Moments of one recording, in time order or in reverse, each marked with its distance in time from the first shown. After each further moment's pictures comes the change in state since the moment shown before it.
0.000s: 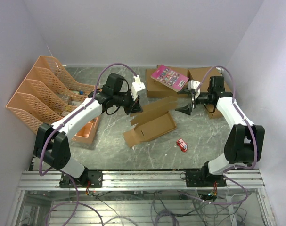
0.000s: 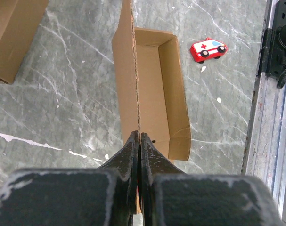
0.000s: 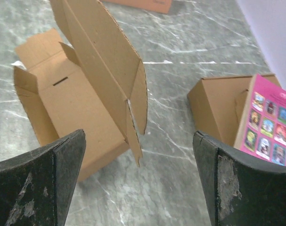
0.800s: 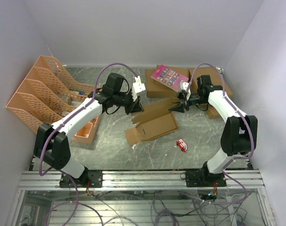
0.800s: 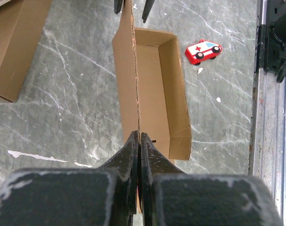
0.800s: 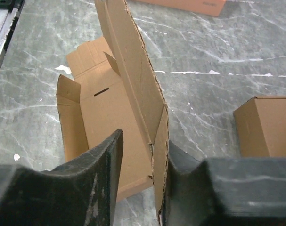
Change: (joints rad) left arm 0.000 0.000 0.002 0.019 0.058 0.074; right arm 0.124 0.136 0.144 -0.325 -0.004 -0.172
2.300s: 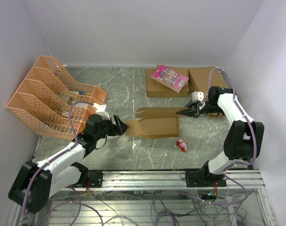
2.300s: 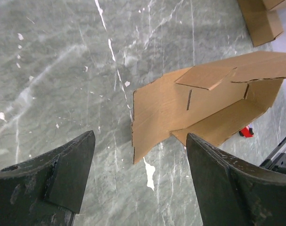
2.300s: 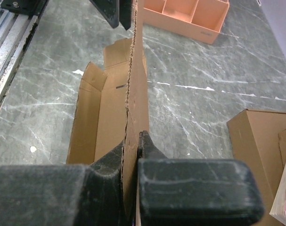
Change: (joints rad) left arm 0.067 -0.550 -0.908 0.648 -0.594 -1.009; right arm -0.138 -0.069 -0.049 -0.497 -0.126 -0.624
